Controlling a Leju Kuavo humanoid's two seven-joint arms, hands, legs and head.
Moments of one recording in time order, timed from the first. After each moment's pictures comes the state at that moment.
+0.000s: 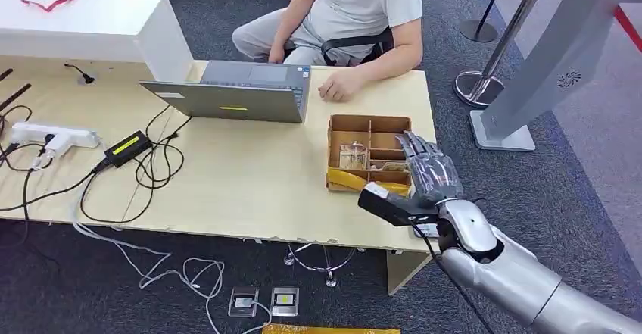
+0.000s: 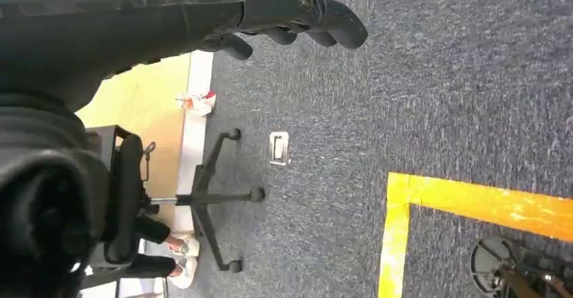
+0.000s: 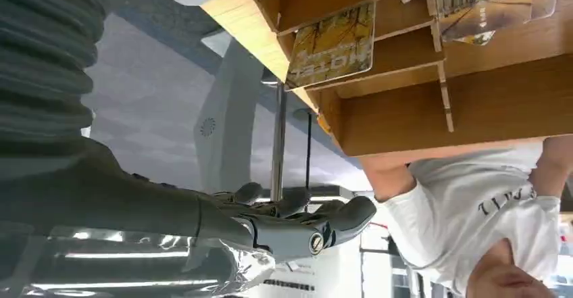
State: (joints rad) left arm -0.12 0.03 -1.24 -0.20 1.12 0.52 0.14; right arm -0.80 -0.45 1.16 -1.24 0.59 -0.23 0.40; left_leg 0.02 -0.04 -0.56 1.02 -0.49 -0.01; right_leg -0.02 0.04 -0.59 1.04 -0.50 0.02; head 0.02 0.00
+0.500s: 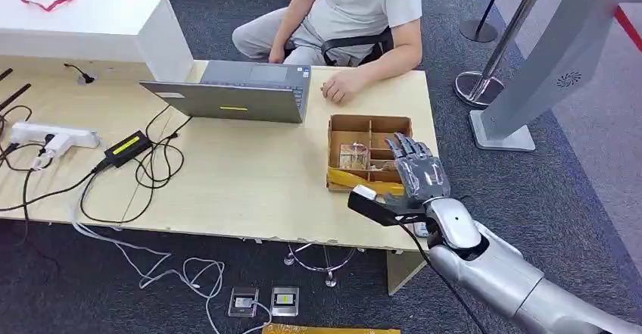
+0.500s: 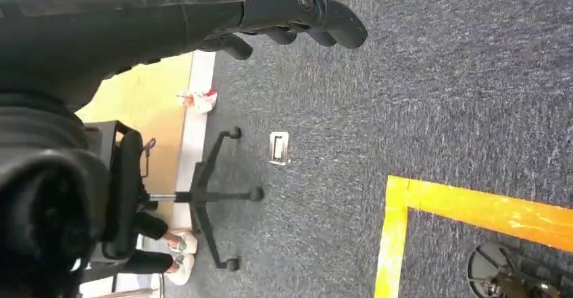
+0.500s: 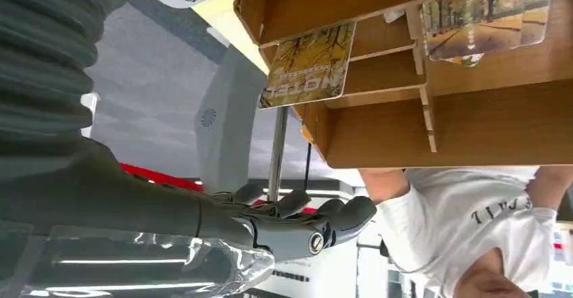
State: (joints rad) left arm -0.12 0.03 -1.24 -0.20 1.13 0.53 0.14; right arm -0.80 -0.37 1.14 -1.15 0.65 -0.20 0.40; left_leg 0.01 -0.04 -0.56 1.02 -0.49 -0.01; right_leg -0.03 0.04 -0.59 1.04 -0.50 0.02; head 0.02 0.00
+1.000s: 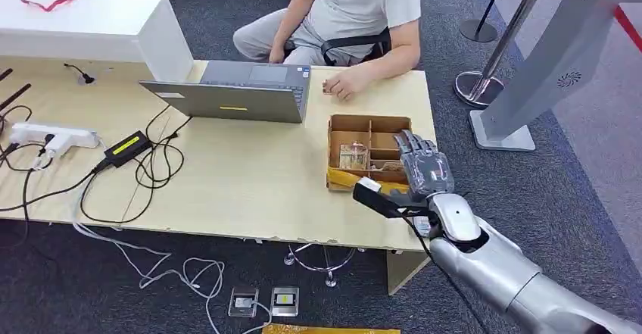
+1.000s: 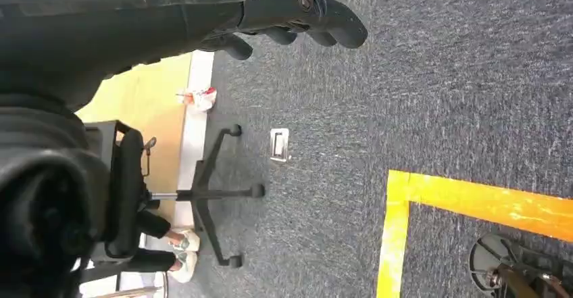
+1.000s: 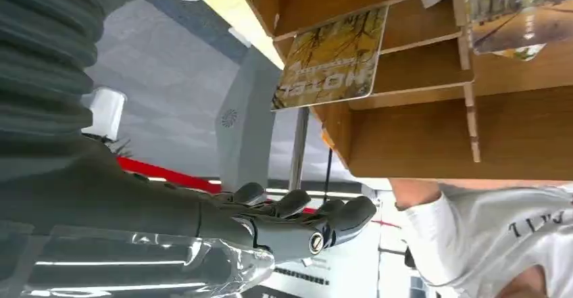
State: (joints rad) left arm -0.12 0.03 -1.24 -0.20 1.13 0.50 0.14; right arm -0.81 -0.34 1.11 -1.05 0.66 -0.19 0.40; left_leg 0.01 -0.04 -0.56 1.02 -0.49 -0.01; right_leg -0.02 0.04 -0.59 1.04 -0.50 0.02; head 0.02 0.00
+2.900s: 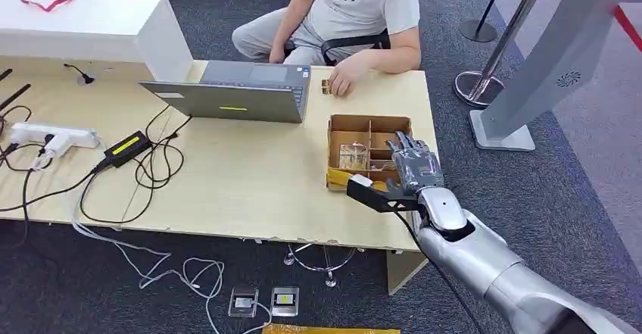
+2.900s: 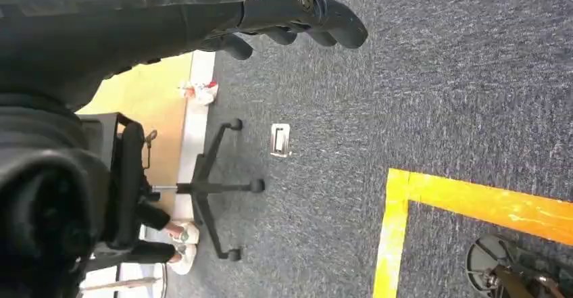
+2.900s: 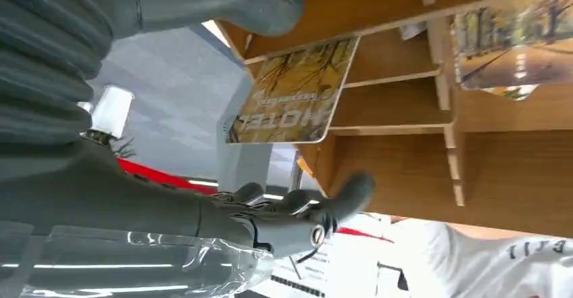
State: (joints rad) left arm -0.12 0.03 -1.24 -0.20 1.17 0.52 0.15; right arm -0.83 -0.22 1.09 -0.86 0.67 -0.17 0.33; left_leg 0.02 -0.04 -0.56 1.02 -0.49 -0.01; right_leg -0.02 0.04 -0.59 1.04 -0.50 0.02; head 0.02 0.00
